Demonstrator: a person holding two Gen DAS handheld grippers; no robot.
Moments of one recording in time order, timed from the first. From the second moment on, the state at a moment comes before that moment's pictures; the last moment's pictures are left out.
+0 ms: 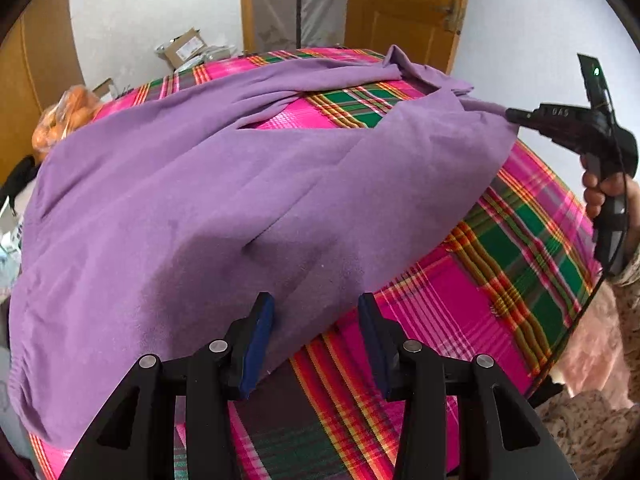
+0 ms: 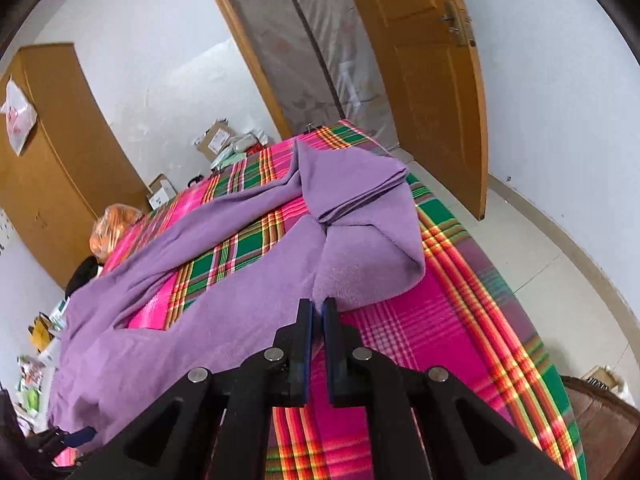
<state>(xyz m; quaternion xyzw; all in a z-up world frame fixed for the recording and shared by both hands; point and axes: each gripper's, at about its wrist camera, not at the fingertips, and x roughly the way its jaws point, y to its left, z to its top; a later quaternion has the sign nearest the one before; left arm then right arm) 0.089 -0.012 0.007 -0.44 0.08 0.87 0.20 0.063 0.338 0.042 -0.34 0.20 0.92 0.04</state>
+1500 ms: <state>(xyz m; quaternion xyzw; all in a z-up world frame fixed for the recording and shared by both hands) 0.123 0.010 0.016 -0.41 0.14 0.88 0.20 0.146 0.346 0.055 -0.28 0.22 0.93 0.04</state>
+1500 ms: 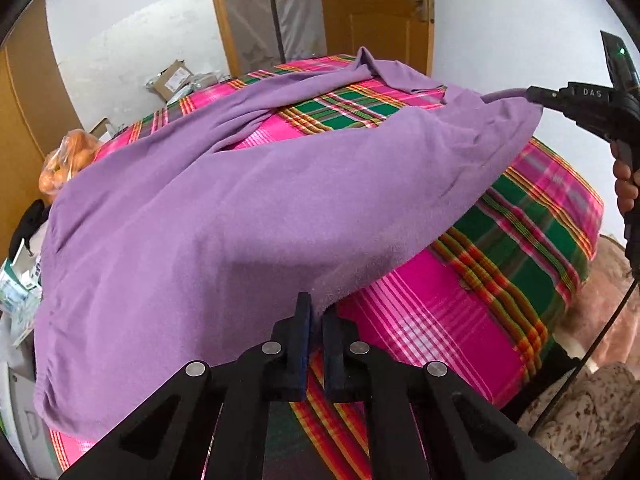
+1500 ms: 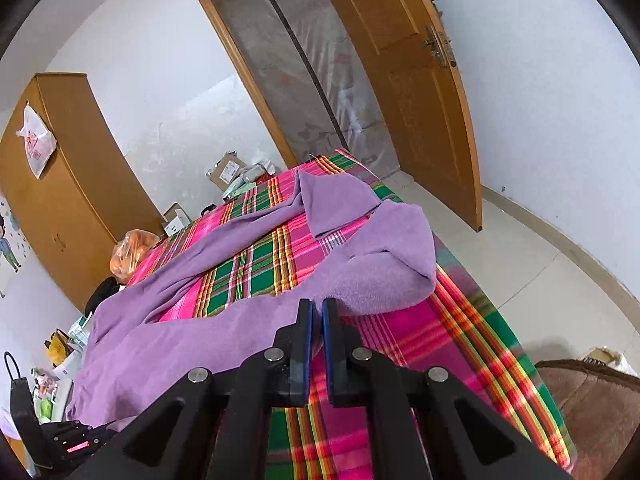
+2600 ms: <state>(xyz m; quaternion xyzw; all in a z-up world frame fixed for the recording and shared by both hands) 0.144 -0.110 0.020 -0.43 -0.06 0.90 0.11 0.184 0.347 0.017 -0.35 0.18 0.91 0.12</state>
